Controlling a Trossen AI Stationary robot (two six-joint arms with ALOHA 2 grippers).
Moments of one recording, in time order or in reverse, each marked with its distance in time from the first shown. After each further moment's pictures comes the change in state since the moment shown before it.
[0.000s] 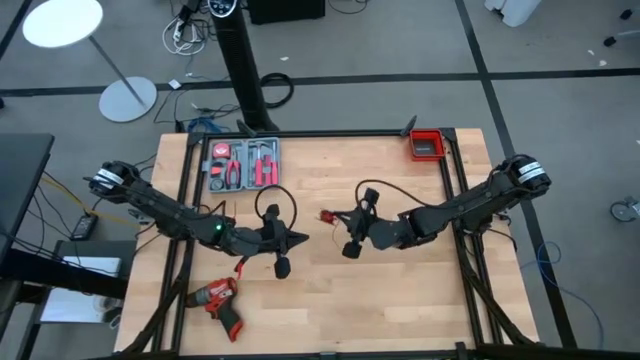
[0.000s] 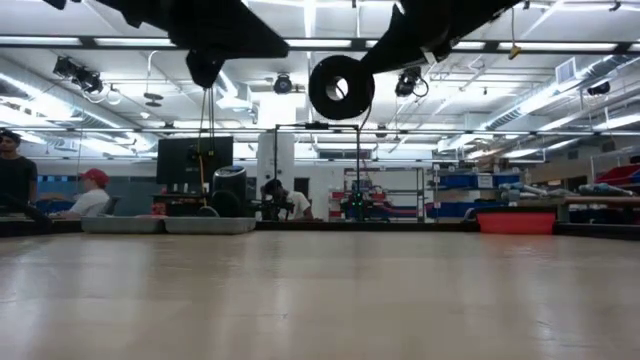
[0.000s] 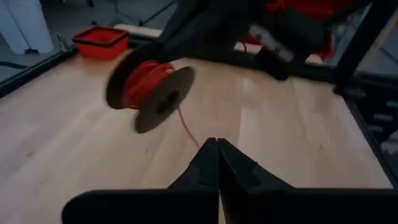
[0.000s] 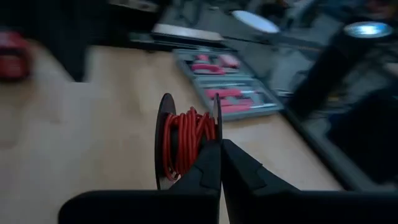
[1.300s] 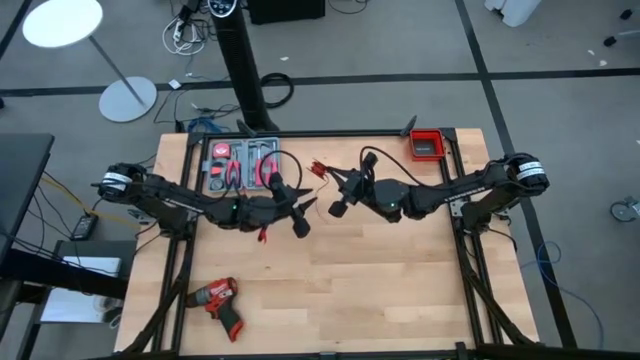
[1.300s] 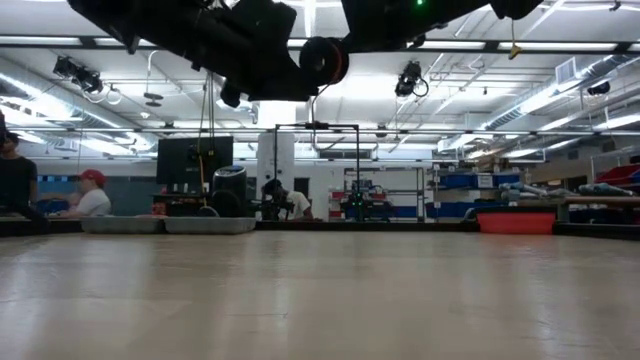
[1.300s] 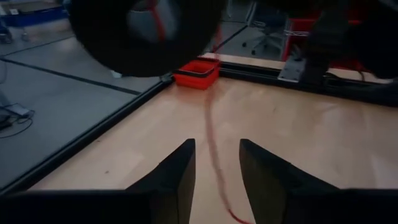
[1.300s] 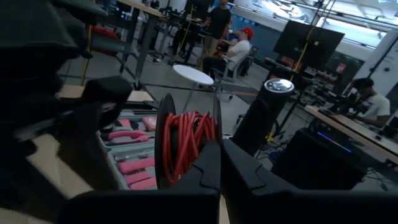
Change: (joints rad) left arm 0.279 0.079 0.001 0.153 -0.074 0.192; right arm -0.233 0.001 0.000 0.430 -0.028 -0.359
